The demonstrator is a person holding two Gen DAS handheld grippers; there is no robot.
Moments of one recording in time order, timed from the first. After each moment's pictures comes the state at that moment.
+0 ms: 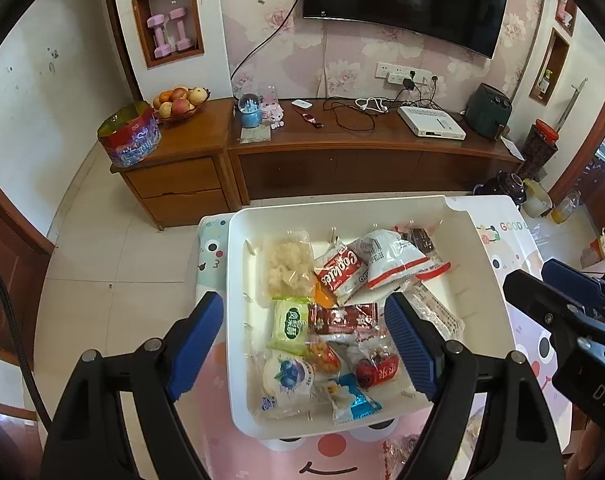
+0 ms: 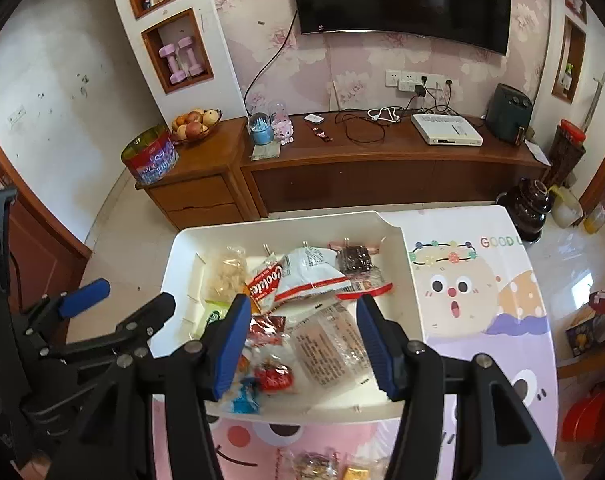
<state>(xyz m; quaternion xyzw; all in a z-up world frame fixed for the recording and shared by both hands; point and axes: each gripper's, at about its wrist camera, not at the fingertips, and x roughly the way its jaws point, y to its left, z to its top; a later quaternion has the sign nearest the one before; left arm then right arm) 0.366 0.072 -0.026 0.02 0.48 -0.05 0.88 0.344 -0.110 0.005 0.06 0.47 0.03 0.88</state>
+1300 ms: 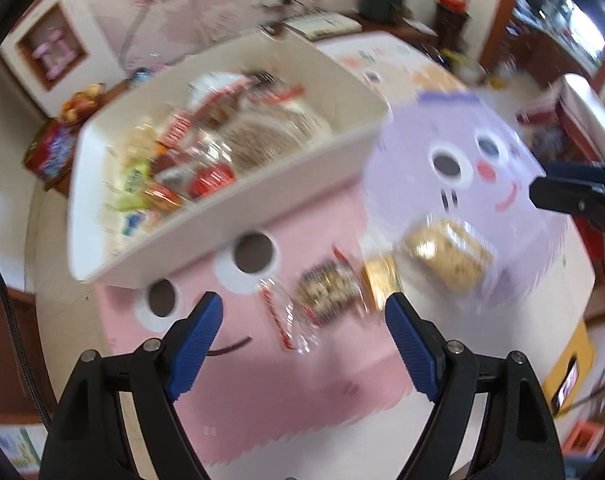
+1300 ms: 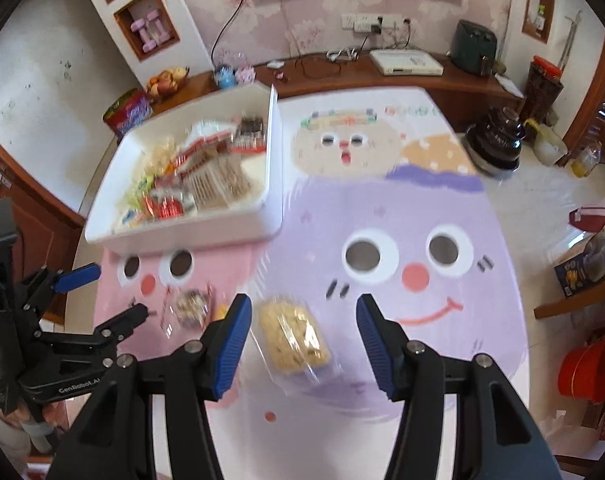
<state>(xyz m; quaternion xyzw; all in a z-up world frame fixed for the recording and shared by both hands) 0.200 -0.049 -0.127 0.16 0.55 -0.20 0.79 0.175 -0.253 -0.070 0.09 0.54 0.03 0.84</state>
